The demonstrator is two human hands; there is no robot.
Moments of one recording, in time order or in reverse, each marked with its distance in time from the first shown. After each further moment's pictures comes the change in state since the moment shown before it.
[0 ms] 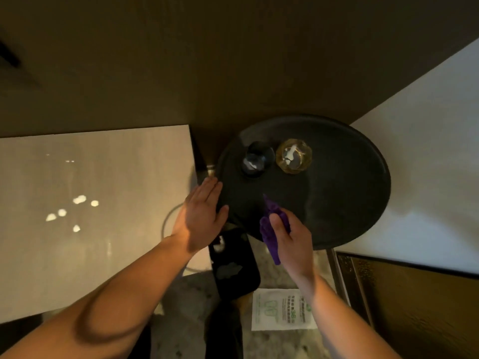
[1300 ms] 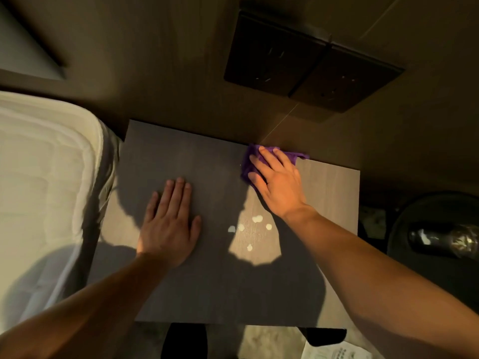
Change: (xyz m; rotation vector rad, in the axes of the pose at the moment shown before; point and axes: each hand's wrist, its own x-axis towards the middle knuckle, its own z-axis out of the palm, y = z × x) left_hand -0.156 -0.399 -0.115 0.243 0.181 -0.432; right_hand 0.085 -0.266 0.386 -0.795 -0.307 -0.703
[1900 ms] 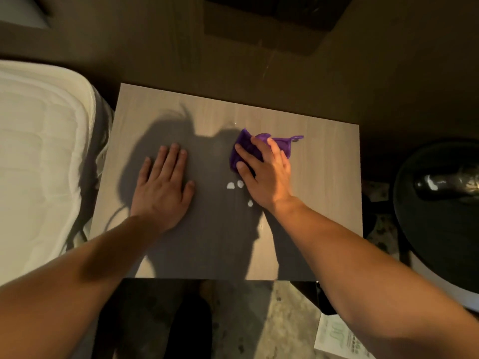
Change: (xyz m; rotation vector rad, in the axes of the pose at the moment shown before) left_hand -0.017 -0.009 -0.002 0.043 0.007 0.052; right_hand -0.077 -0.024 0.057 0.099 0.100 0.096
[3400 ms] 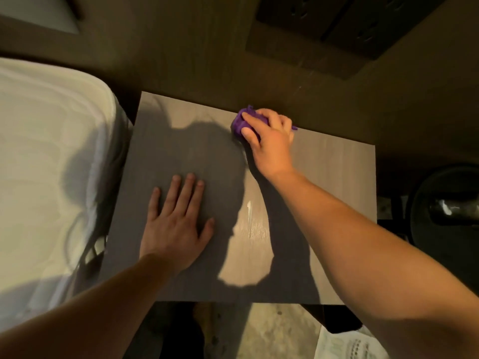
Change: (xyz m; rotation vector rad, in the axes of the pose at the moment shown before) left_hand -0.033 -0.011 0.011 -0.031 -0.019 0.028; right_hand 0.096 -0.058 -0.019 0.162 0.176 -0.008
